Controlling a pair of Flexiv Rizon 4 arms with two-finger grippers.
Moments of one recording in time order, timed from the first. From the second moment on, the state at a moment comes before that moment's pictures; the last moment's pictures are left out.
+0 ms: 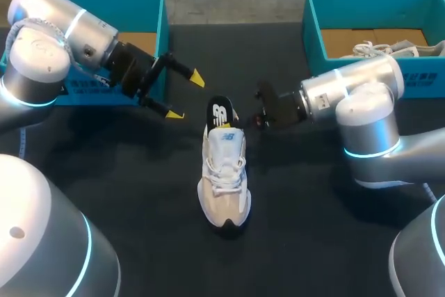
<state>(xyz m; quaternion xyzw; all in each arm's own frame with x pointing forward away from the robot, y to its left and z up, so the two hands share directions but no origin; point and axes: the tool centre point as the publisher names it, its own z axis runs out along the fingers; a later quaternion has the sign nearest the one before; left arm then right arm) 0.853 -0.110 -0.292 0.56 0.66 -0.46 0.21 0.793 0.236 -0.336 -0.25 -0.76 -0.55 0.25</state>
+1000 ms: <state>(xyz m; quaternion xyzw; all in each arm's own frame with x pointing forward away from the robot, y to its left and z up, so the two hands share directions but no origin) 0.849 -0.103 -0.293 0.56 0.66 -0.46 0.21 0.782 0.235 -0.346 -0.31 -0.74 -0.54 0.28</state>
